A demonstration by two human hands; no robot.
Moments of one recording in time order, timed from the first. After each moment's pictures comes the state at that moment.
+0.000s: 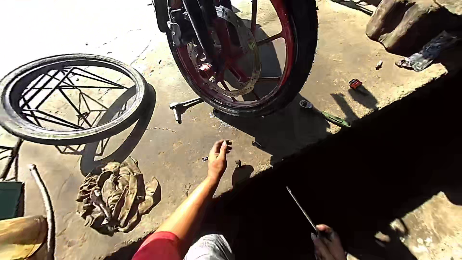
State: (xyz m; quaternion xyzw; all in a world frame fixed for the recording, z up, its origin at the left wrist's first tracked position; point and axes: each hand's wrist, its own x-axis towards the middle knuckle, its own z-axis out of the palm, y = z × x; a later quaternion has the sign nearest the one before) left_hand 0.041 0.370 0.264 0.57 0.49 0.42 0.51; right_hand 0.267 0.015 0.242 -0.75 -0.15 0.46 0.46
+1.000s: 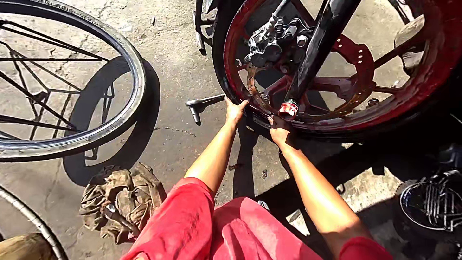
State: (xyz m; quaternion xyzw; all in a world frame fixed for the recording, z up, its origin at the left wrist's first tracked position) left_hand 0.027 0.653 0.232 0.33 0.58 0.35 0.66; right_hand 0.159 0.539 0.339 -0.85 -0.46 0.26 0.02
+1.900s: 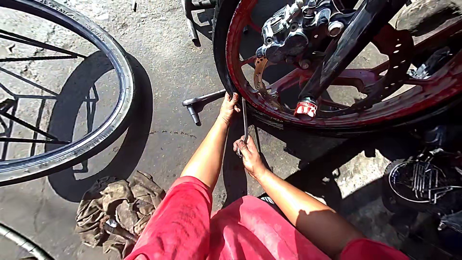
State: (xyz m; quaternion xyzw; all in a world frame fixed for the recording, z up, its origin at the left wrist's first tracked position) left_hand -0.009 0.668 0.192 0.23 0.33 0.40 0.82; right_hand 0.018 0.490 0.281 -0.57 -0.24 0.58 0.54
